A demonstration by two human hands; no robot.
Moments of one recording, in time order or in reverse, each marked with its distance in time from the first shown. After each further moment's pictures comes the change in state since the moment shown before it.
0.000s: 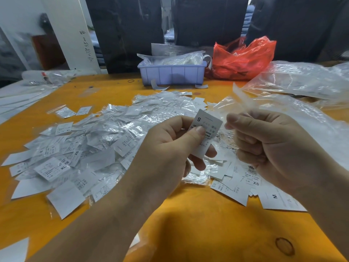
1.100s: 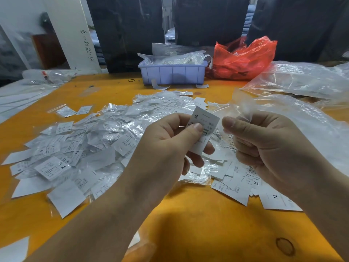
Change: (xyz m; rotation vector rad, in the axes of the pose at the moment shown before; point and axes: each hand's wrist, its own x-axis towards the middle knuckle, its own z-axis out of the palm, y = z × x) left_hand 0.000 0.001 -0.003 0.009 0.014 0.008; right_hand -0.001 0.004 0.005 -0.043 0.040 -0.030
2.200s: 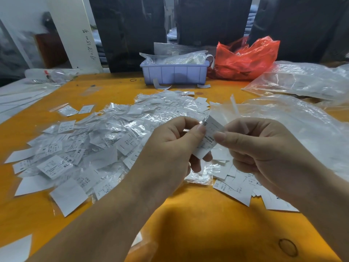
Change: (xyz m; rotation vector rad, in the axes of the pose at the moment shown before) left_hand 0.002 -0.004 -0.001 -0.007 -0.034 -0.063; right_hand -0.003 0.002 0.004 -0.134 -0.139 -0.003
